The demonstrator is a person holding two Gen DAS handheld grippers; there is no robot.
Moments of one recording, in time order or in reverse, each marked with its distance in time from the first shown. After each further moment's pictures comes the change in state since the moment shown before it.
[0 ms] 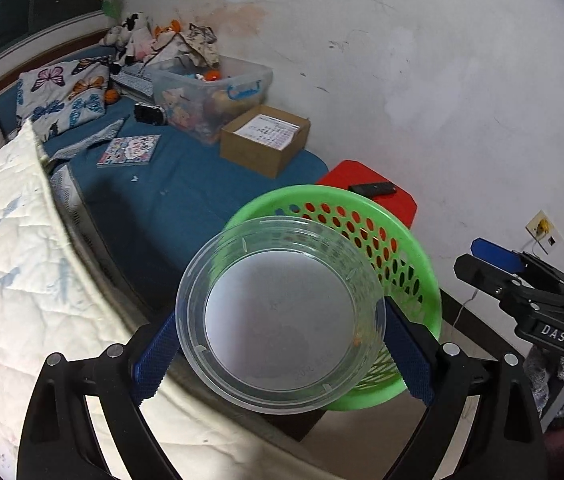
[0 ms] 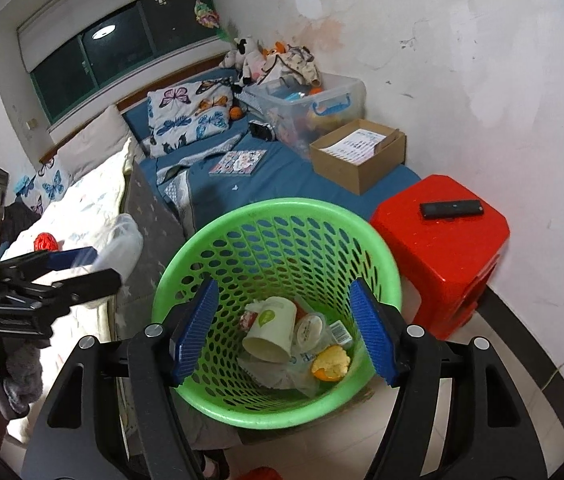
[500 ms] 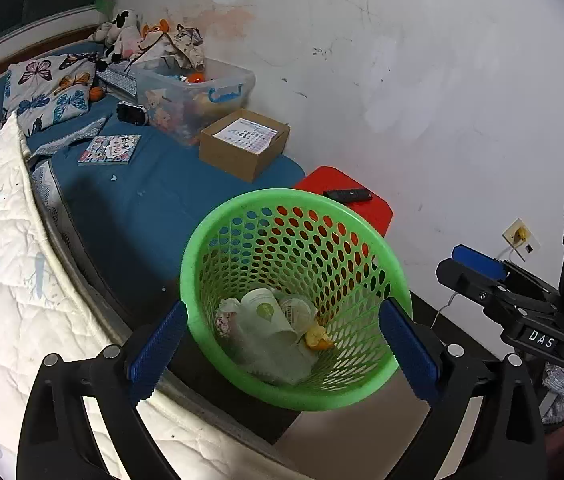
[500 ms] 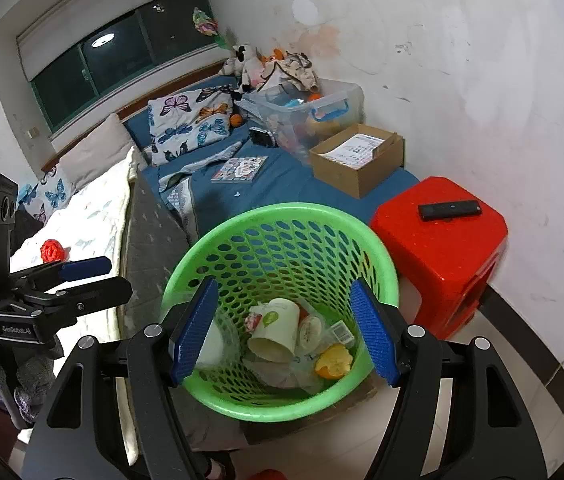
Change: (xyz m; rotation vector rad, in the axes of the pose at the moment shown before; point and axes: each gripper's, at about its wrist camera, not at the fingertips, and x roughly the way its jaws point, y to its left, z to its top) left arm -0.005 -0.003 -0.005 -0.032 -0.025 -0.086; right arm -0.010 0.003 -0.001 0.013 -0.017 0.010
